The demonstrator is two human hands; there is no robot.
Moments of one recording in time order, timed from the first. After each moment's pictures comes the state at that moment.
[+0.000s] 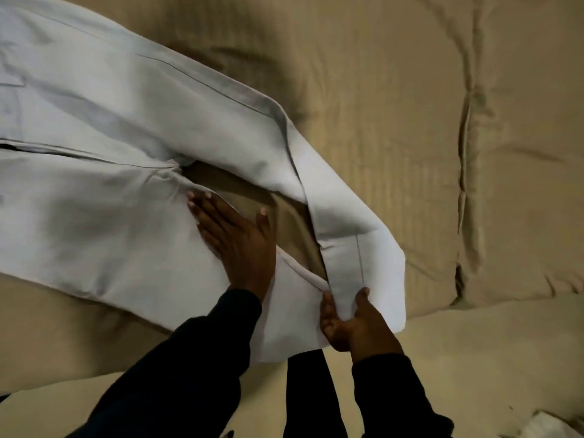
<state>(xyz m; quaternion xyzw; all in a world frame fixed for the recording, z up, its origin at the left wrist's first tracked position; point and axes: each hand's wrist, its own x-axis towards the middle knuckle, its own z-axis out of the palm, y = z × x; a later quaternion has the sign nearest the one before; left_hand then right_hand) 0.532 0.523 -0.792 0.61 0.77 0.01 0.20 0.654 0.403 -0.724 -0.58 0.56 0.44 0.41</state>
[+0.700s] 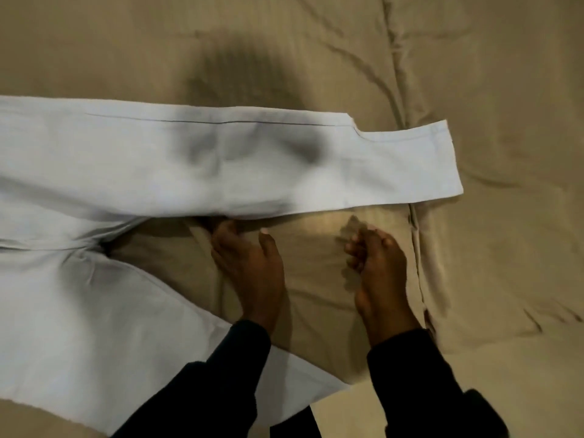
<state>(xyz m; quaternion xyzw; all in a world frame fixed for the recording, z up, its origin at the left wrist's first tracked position) 0.665 0.549 -0.779 0.58 0.73 0.26 0.26 0.801 0.505 -0.727 -0.76 0.10 0.37 0.52</state>
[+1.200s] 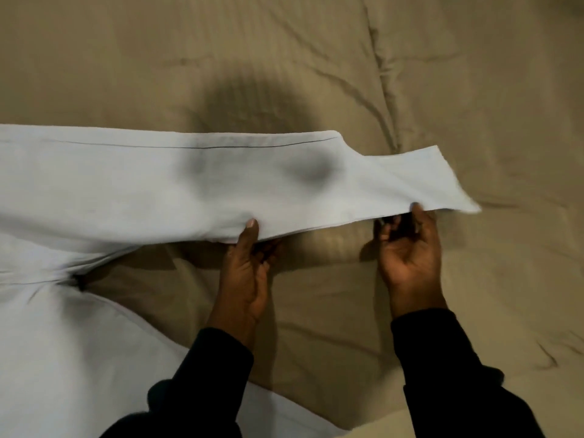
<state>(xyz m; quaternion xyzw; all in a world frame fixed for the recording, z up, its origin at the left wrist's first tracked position) 0.691 0.593 -0.769 0.02 0.54 0.37 0.75 0.891 0.531 -0.757 -0.47 0.21 0.40 0.76</state>
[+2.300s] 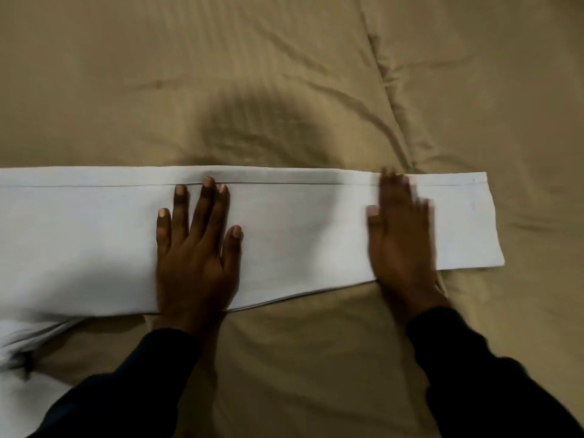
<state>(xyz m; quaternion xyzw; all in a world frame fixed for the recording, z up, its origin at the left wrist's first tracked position) 0.654 0.670 -0.829 0.84 0.52 0.09 0.11 0.926 0.568 -0.834 -0.87 -0.48 0.08 0.09</state>
